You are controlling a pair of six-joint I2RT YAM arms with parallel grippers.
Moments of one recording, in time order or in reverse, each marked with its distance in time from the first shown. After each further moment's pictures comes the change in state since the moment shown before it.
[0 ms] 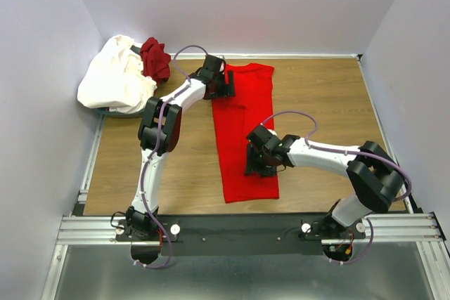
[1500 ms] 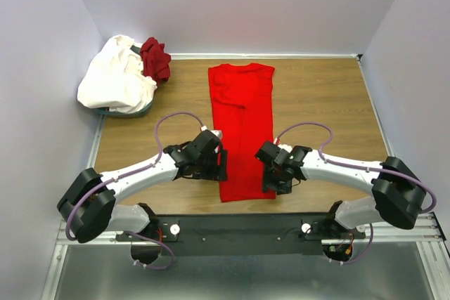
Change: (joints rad) left arm -0.420 -1.046 -1.145 -0.092 -0.031 -0.233; right arm 0.089 -0.196 -0.112 -0.255 0.072 0.150
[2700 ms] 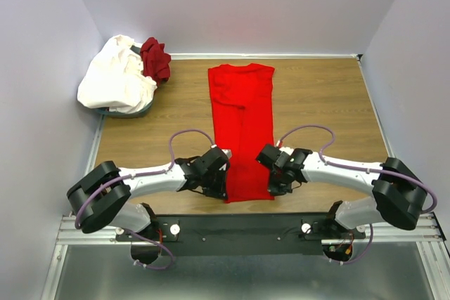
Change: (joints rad) left arm -0.148 0.089 -0.144 0.192 0.143 -0.134; right arm 0.014 0.006 -0.024 0.002 0.015 0.050
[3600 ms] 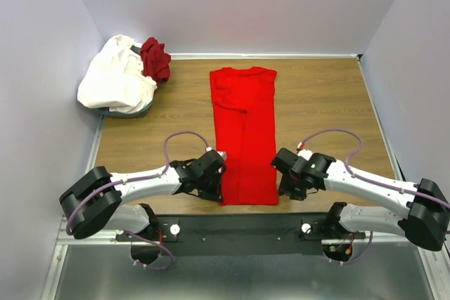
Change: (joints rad) left arm -0.007 -0.074 -0.036 -0.060 -0.037 -0.022; right arm 0.002 -0.256 -0.072 -0.209 0.077 0.187
